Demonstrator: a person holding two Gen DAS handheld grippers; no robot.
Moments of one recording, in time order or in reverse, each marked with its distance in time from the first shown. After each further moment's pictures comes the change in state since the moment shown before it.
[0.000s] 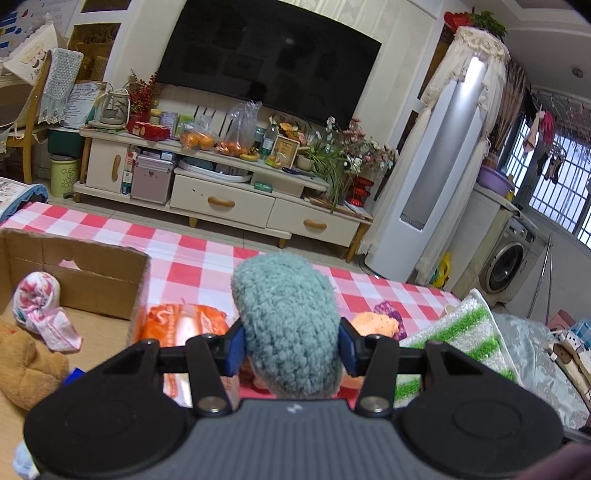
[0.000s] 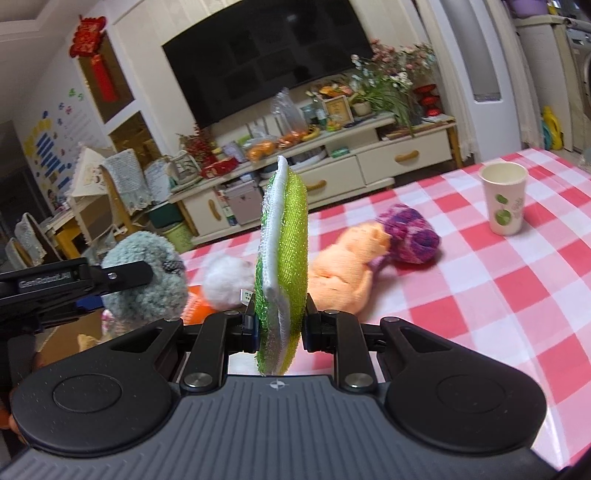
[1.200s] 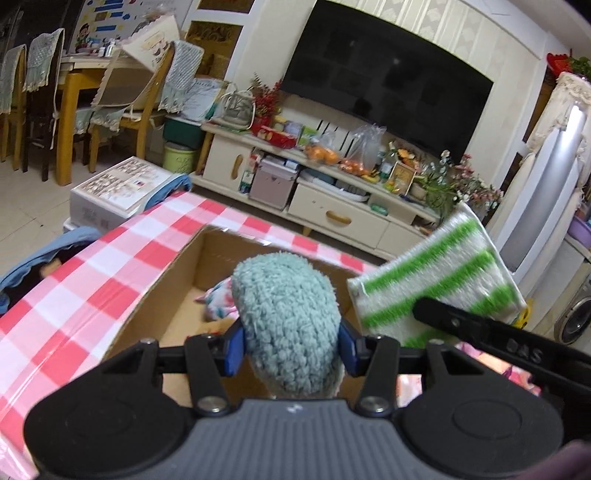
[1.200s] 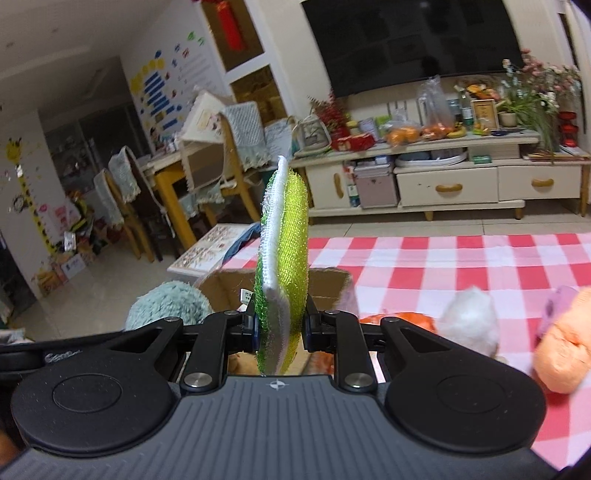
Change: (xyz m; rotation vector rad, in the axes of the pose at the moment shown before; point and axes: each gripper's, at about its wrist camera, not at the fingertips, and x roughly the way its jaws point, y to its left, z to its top) left arm -0.073 0.136 0.008 -0.161 -0.023 0.291; right arm 0.110 0.107 0.021 -0.253 0.128 0.302
